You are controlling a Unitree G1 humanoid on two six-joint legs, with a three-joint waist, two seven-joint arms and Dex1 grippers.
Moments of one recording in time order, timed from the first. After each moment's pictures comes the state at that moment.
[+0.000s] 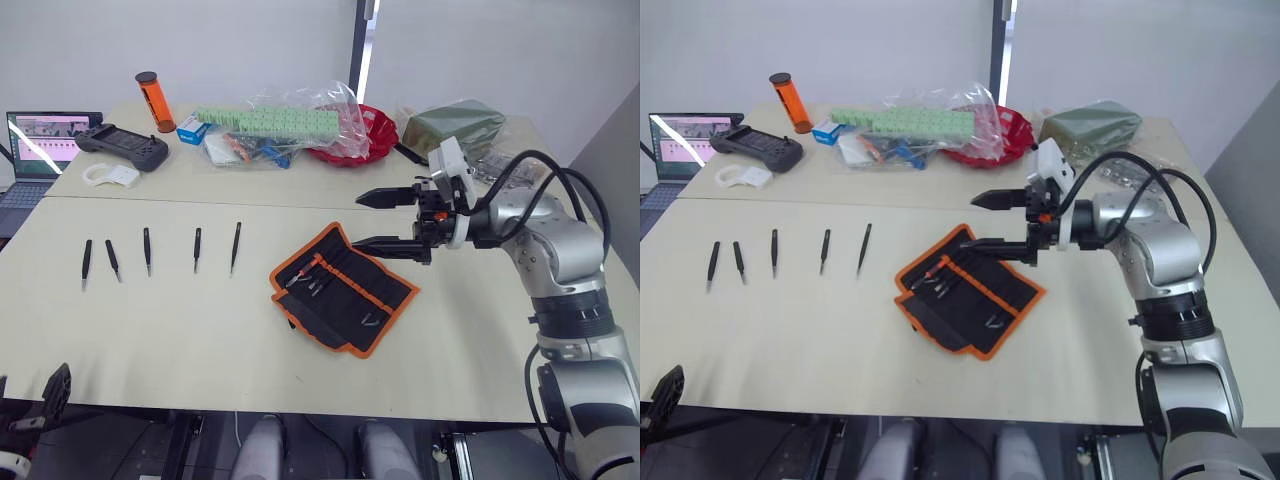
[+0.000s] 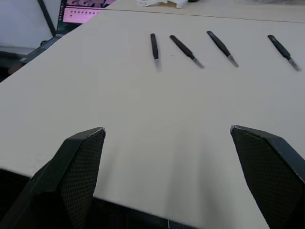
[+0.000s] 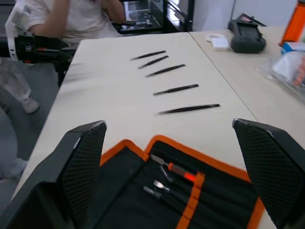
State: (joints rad) left arm 0.66 0.21 0.91 -0.46 -0.60 0.24 -0.49; right arm -0.83 -0.61 0.10 0.02 0.55 0.60 1.26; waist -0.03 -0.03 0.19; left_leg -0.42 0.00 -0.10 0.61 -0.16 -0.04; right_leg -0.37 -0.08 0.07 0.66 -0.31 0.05
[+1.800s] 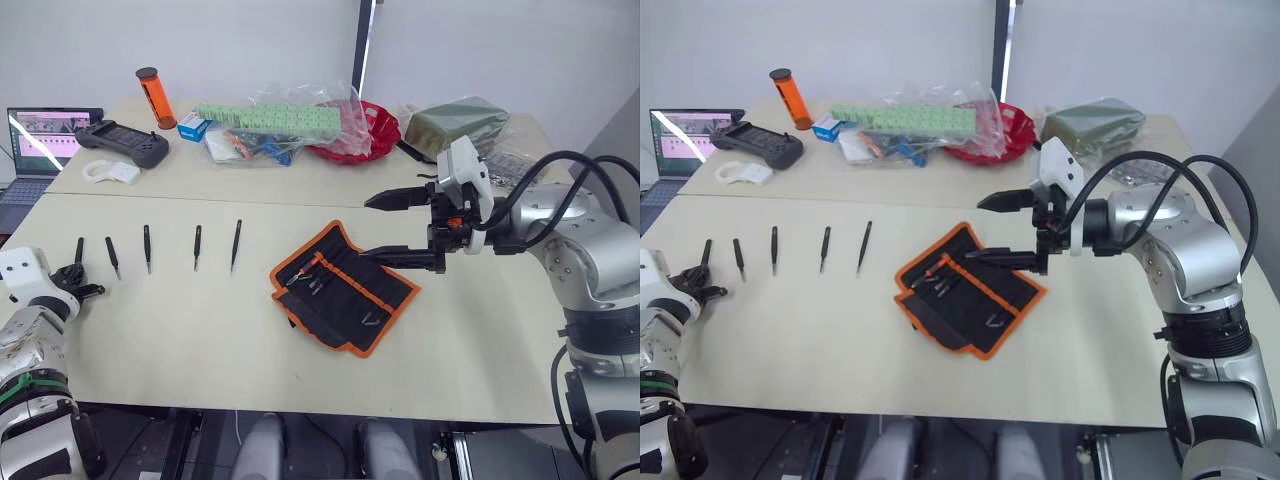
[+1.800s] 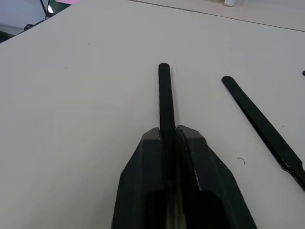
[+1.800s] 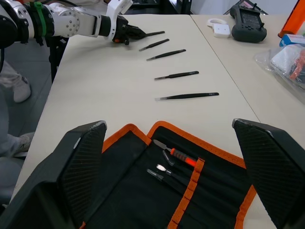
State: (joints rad) left arm -0.44 0.73 0.55 0.84 -0.34 0.11 -0.40; right arm -0.76 -0.74 0.06 -0.21 0.57 0.71 1.15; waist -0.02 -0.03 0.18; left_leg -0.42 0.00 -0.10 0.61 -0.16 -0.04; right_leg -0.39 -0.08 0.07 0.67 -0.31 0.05
